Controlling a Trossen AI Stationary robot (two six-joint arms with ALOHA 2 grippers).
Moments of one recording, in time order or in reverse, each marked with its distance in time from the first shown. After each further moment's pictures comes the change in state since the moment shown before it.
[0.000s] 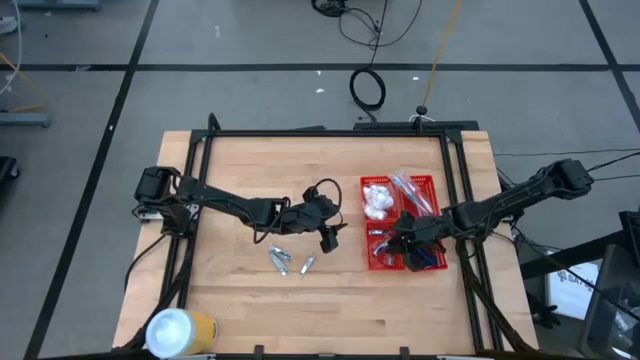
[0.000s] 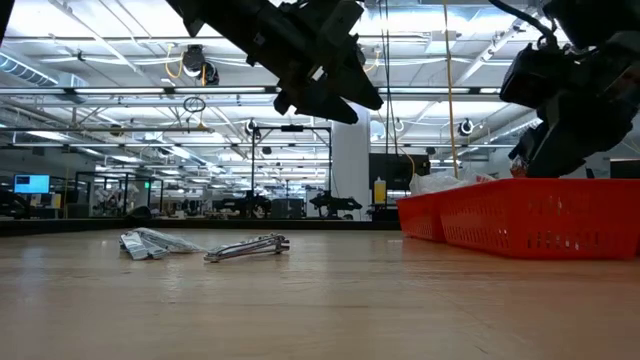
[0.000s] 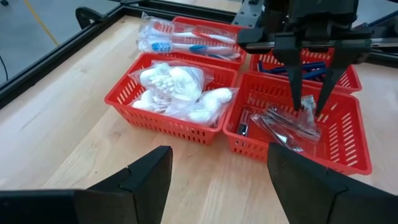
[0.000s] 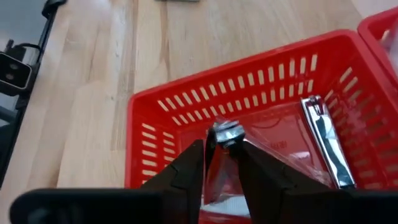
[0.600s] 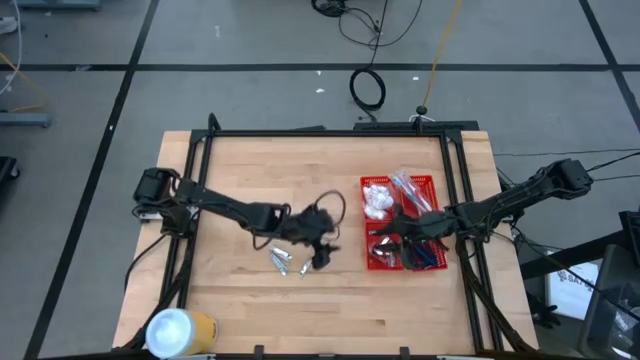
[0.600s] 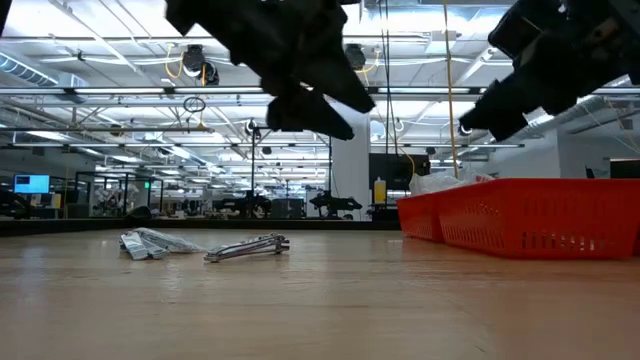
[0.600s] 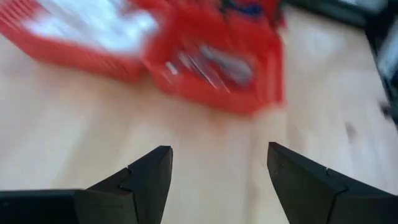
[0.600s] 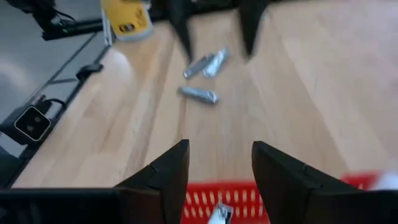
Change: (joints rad) left arm -0.046 0.000 0.000 -0.124 0.252 -0.138; right arm 0.000 0.007 0.000 0.309 0.102 -0.247
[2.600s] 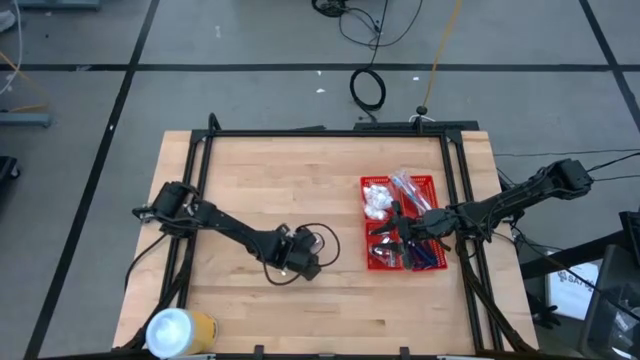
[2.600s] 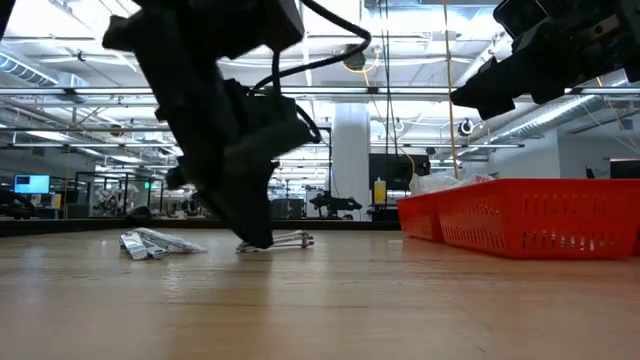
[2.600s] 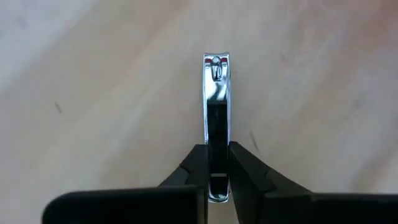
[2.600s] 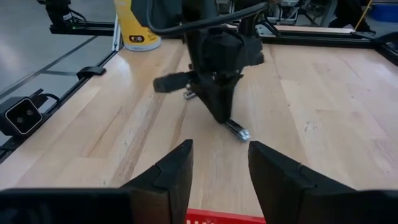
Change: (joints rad) left arm -0.153 0.193 -0.001 -0.471 -0.230 -0.588; right arm 0.000 0.000 0.000 0.096 0.005 -0.210
